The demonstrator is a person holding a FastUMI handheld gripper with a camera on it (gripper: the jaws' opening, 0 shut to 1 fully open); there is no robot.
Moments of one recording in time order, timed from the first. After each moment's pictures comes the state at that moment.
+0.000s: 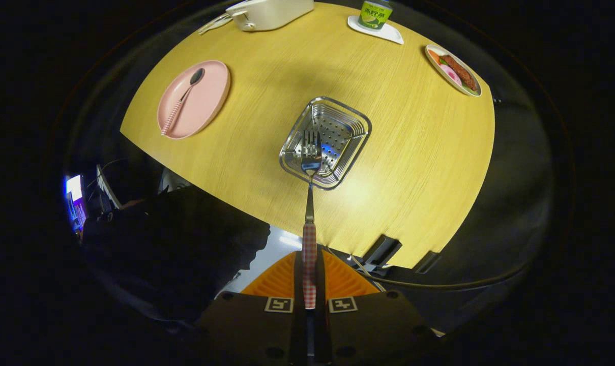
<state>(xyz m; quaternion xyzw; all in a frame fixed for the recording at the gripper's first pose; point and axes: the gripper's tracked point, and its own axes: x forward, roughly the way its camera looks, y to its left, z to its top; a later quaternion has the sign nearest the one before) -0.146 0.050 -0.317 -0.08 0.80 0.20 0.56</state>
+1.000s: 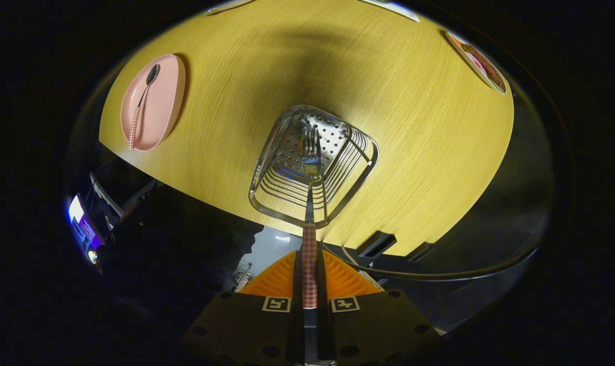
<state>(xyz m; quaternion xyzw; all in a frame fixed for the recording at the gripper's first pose) -0.110 0.057 -0.342 -0.09 0.87 0.18 0.46</state>
